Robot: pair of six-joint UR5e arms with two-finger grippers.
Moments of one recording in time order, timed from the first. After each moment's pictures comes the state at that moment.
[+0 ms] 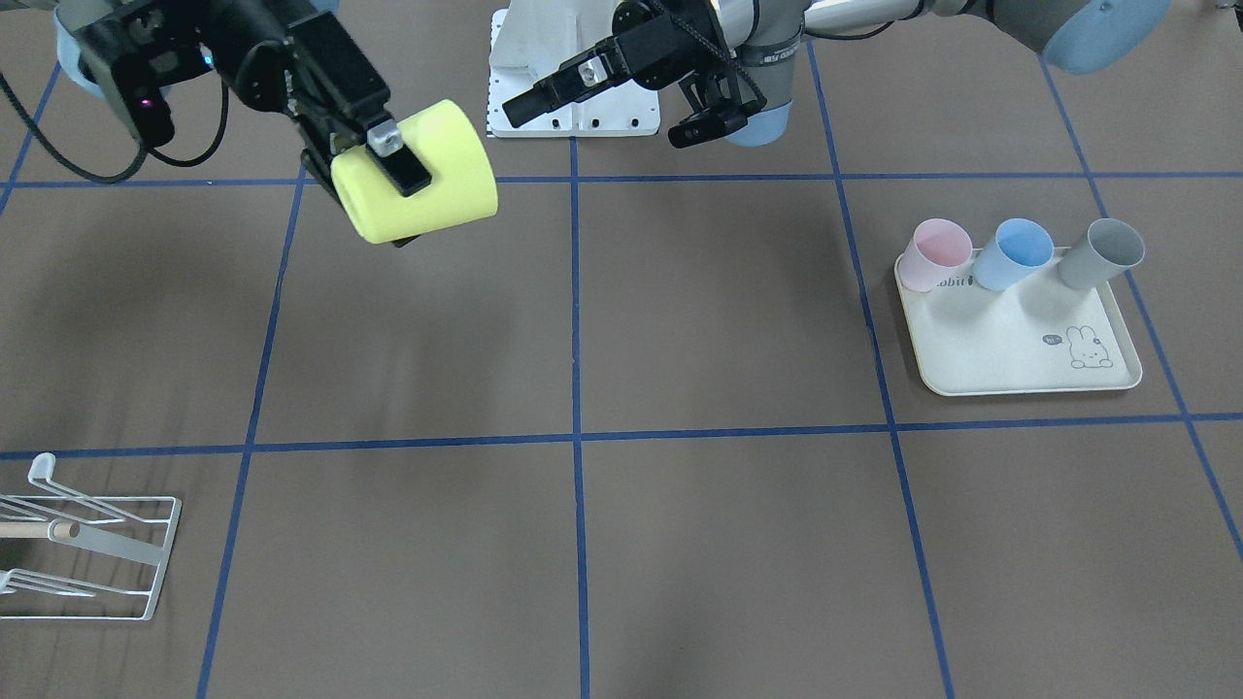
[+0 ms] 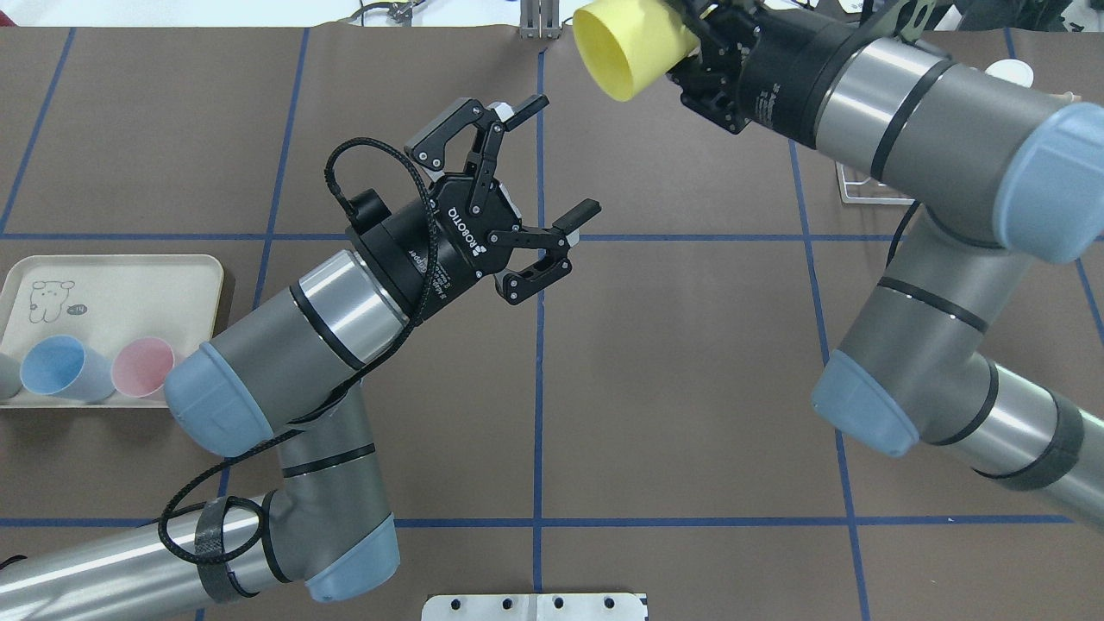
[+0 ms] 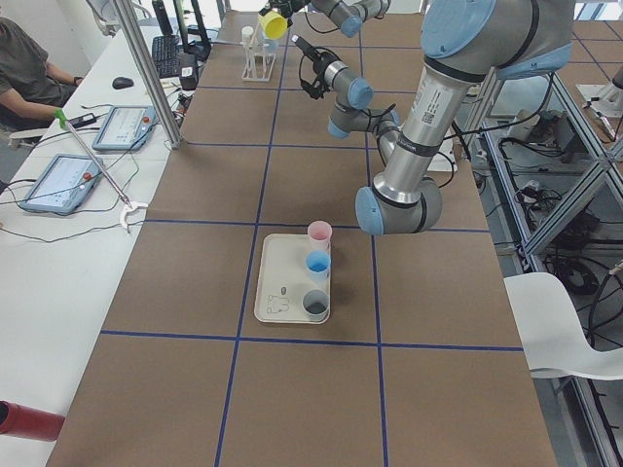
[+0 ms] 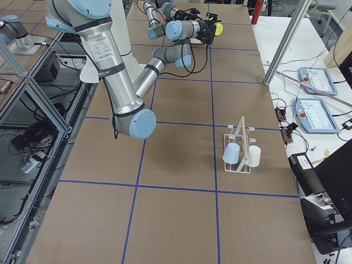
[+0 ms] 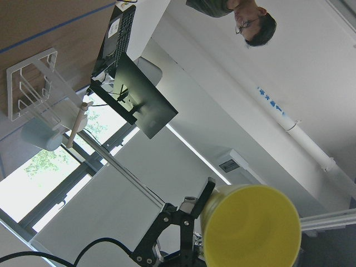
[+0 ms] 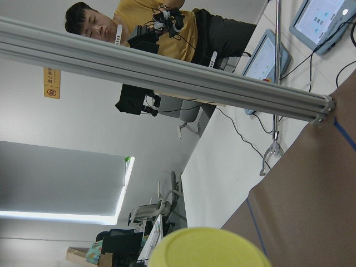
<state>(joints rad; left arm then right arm) -0.40 -2.20 -1.67 -3.14 -1.18 -2.47 0.79 -1.13 1.94 -0.62 1.47 1.91</state>
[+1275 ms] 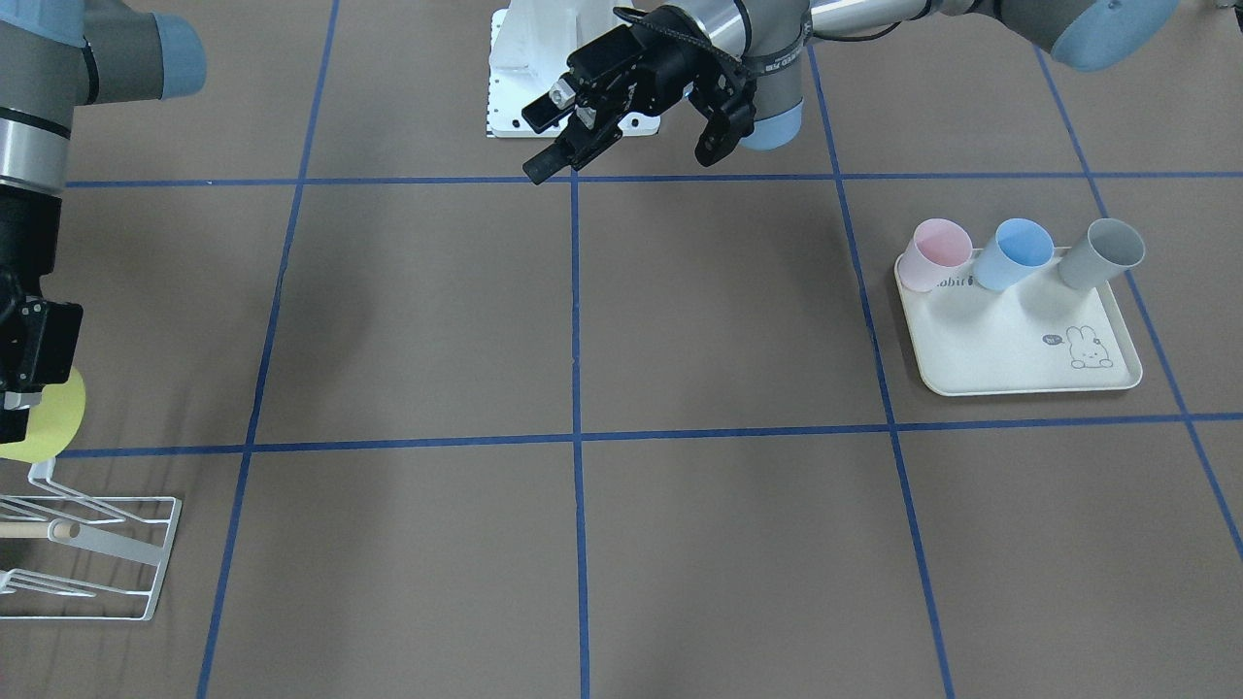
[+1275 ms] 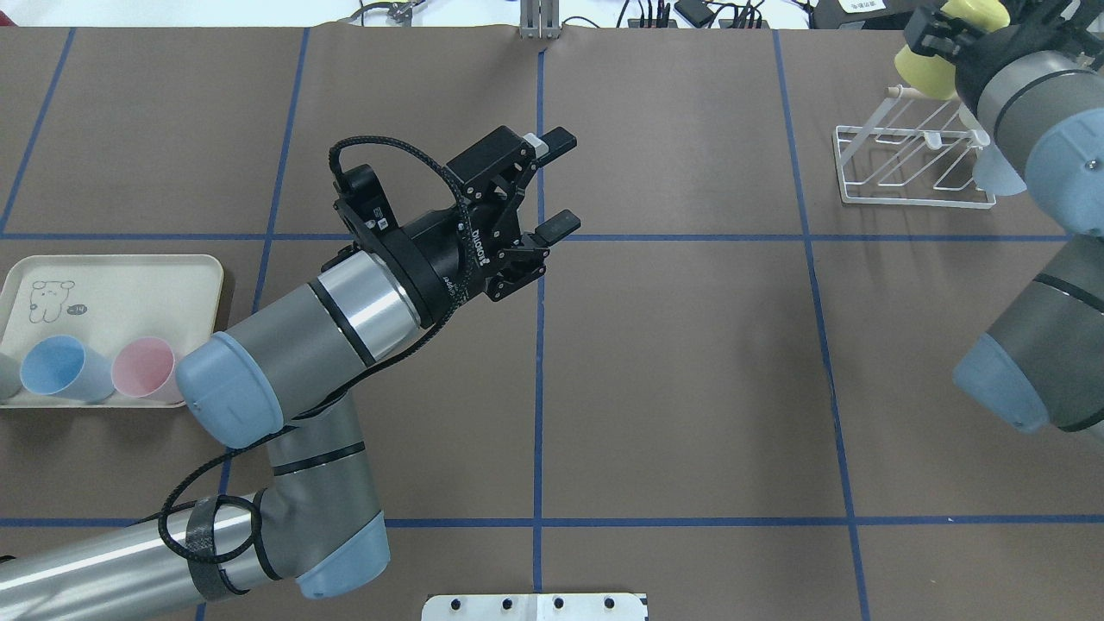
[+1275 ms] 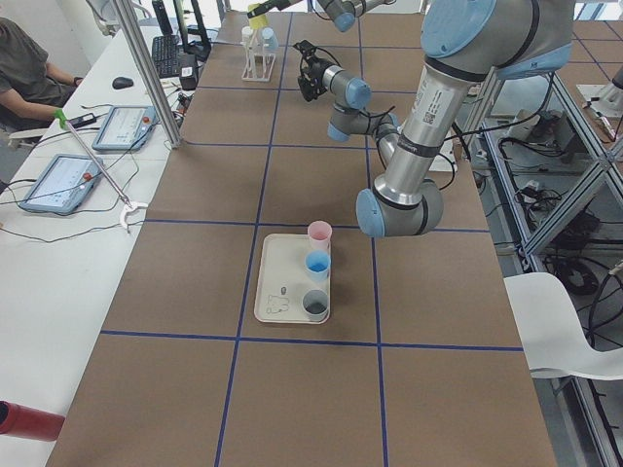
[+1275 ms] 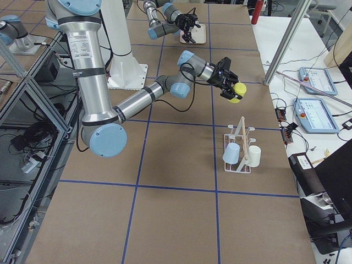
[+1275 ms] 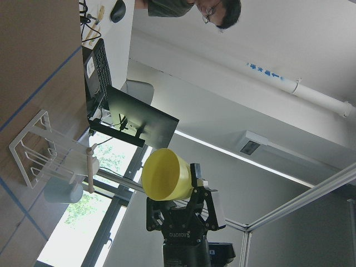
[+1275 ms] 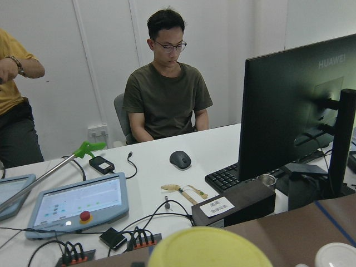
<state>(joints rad) -0.40 -2.19 -1.67 -3.00 -1.22 -2.10 0.89 -1.42 1.90 -1.01 1.10 1.16</state>
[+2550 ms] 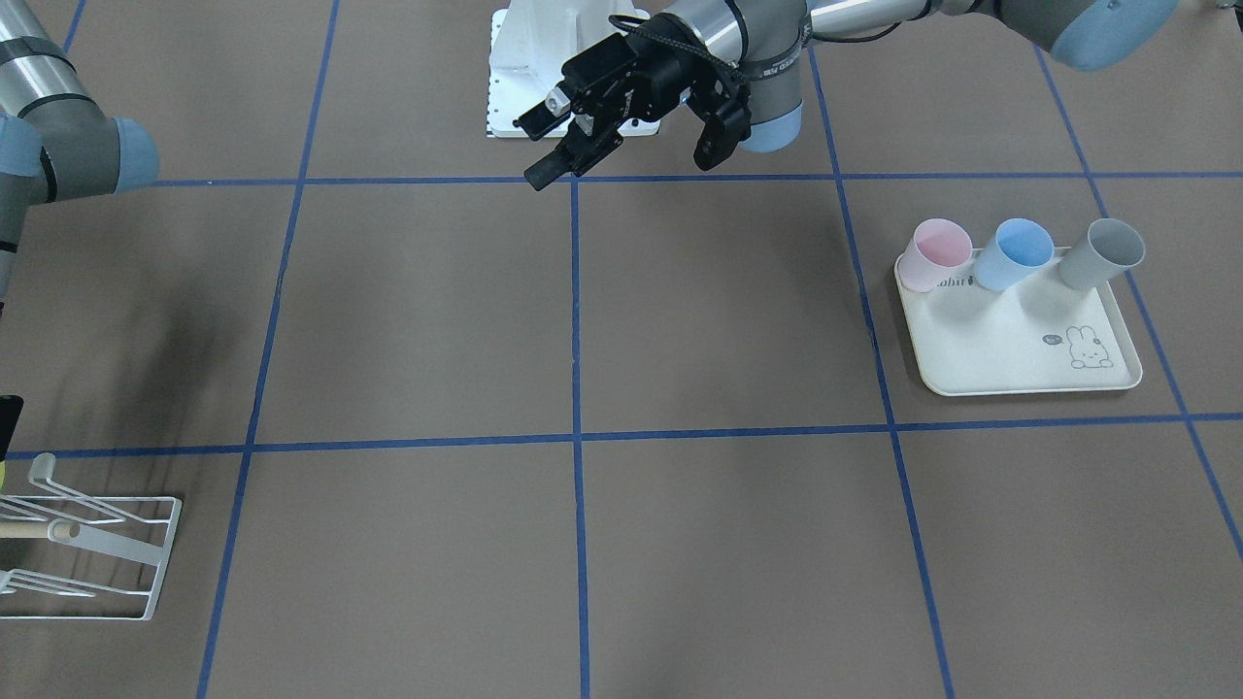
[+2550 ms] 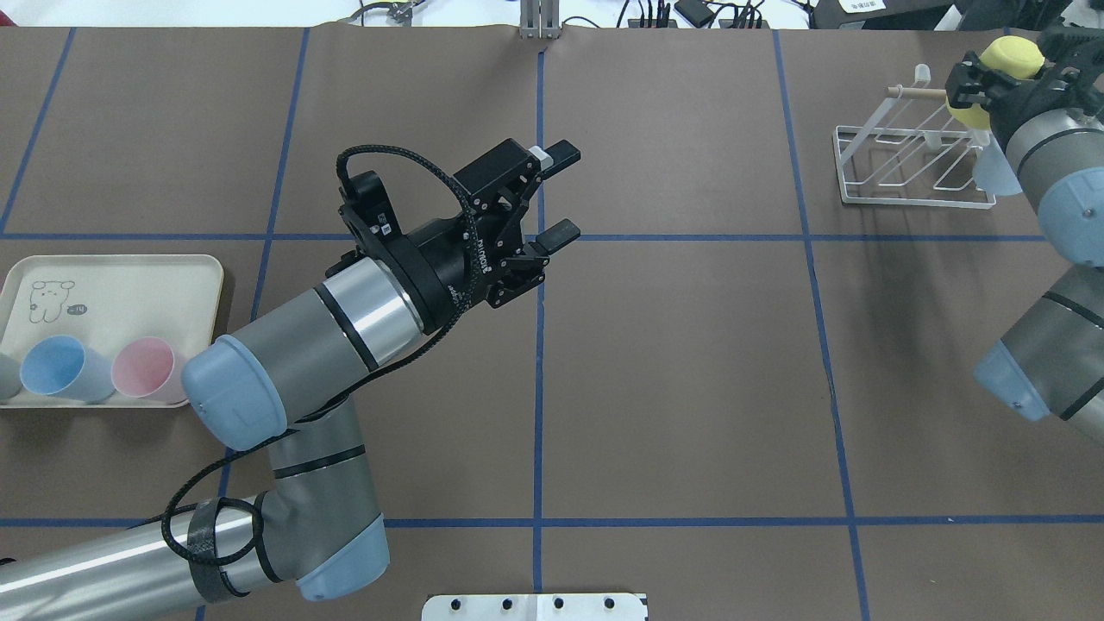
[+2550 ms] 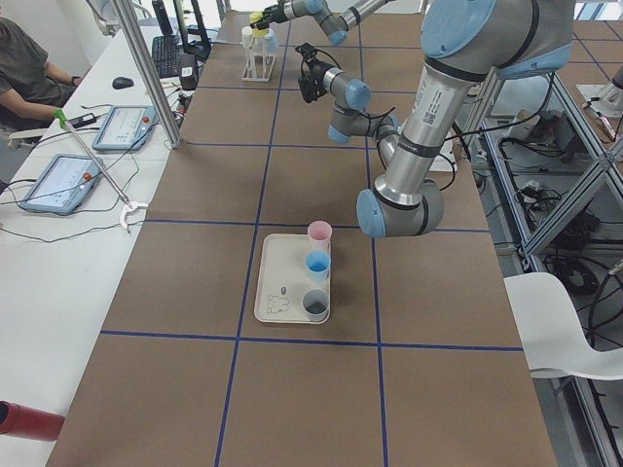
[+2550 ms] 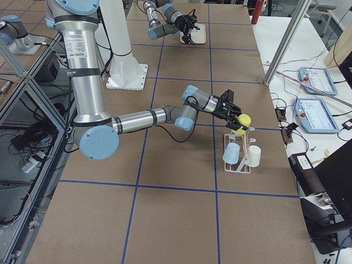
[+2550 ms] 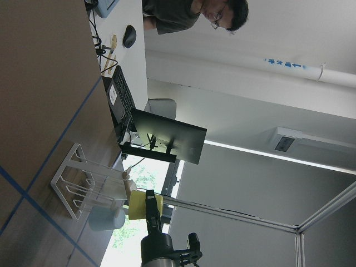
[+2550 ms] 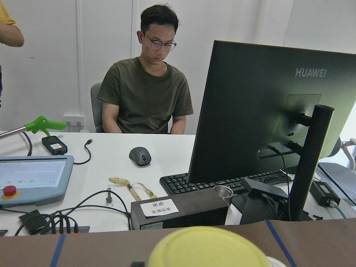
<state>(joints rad) -0.39 -2.18 -1.66 -3.00 -1.23 -2.09 0.92 -1.46 1.60 -0.64 1.07 0.98</state>
